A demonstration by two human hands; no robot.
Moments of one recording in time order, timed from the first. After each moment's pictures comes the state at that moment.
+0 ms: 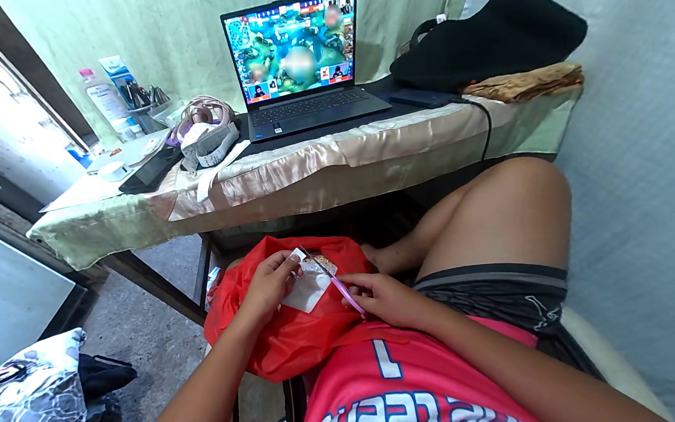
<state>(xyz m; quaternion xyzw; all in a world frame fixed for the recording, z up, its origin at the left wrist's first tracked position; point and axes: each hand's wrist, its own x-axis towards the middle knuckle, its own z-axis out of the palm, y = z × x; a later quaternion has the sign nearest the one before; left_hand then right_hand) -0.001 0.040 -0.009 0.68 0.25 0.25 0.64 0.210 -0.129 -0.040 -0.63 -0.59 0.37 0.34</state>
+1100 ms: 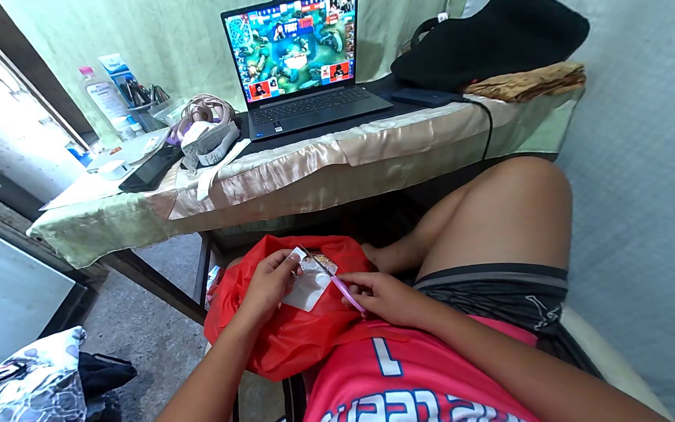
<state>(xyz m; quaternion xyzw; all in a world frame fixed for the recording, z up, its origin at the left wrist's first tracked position) 0.000 0.041 -0.010 0.68 0.26 0.25 0.64 0.210 -0.130 -0.037 -0.63 -0.60 0.37 0.34</state>
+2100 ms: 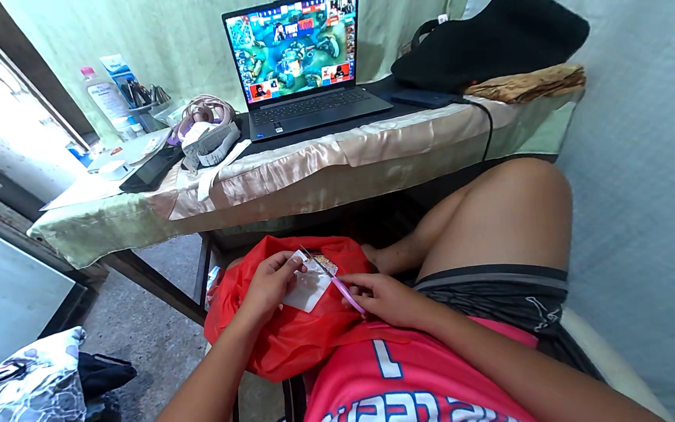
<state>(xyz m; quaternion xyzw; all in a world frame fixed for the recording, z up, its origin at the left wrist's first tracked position) -0.001 0.042 -0.011 0.68 0.26 0.24 0.64 0.210 -0.129 -0.040 -0.63 -0.59 0.37 0.34</state>
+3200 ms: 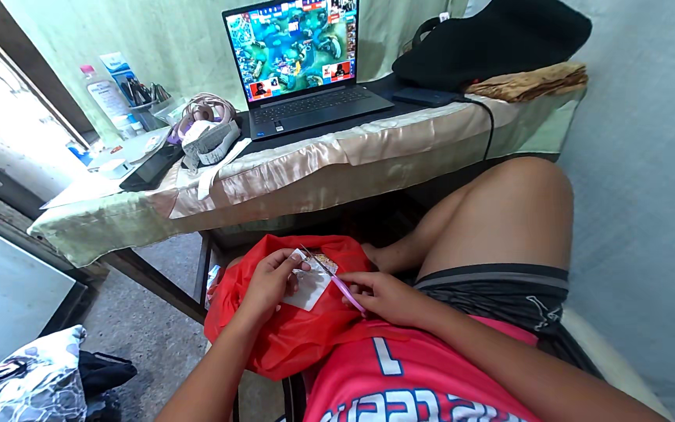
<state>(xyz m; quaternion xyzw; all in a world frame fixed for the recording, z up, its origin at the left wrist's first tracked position) -0.001 0.040 -0.007 0.67 0.27 0.24 0.65 0.210 -0.129 -0.037 -0.63 -0.60 0.36 0.34</state>
